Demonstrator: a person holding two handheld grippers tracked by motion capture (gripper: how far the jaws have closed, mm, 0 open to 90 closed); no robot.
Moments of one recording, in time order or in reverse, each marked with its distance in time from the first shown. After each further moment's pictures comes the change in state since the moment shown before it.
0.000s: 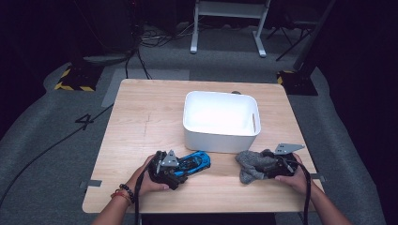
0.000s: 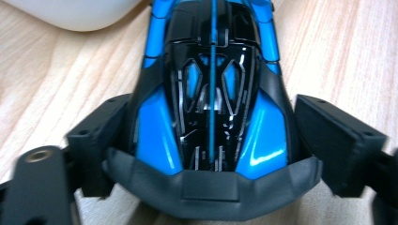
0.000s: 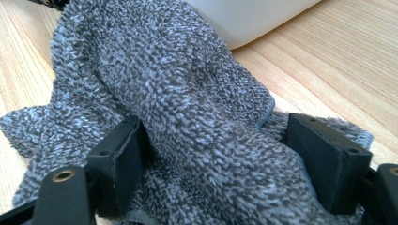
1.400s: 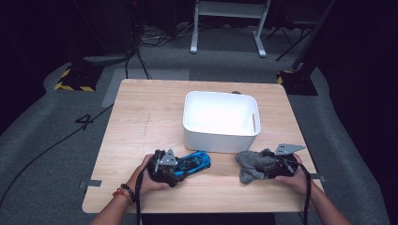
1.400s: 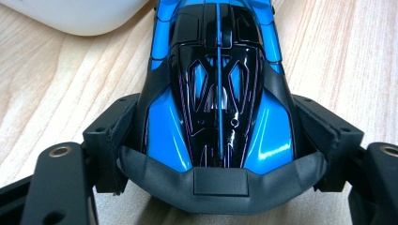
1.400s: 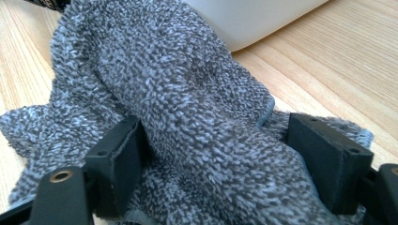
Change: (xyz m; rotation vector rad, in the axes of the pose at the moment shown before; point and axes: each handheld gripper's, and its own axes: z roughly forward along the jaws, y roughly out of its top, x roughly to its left) left arm 0.003 0.001 -0.003 -0.016 -0.020 0.014; right arm -0.001 -0.003 0.001 -0.025 0.006 -0.007
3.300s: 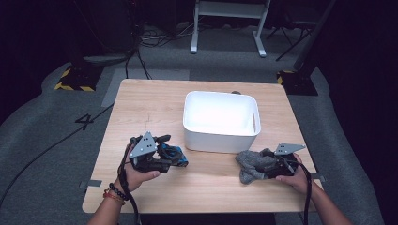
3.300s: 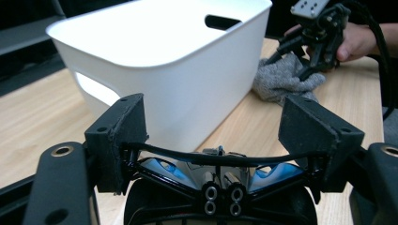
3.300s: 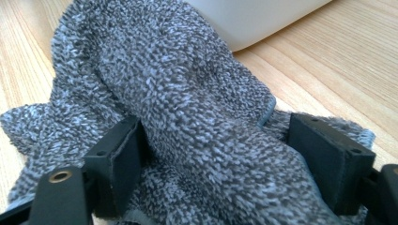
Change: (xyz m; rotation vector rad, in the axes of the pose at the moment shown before) left arm -0.005 0.042 -0.097 -0.407 0.133 -0.034; right arm -0.002 0.000 0.000 0.004 0.012 -0.007
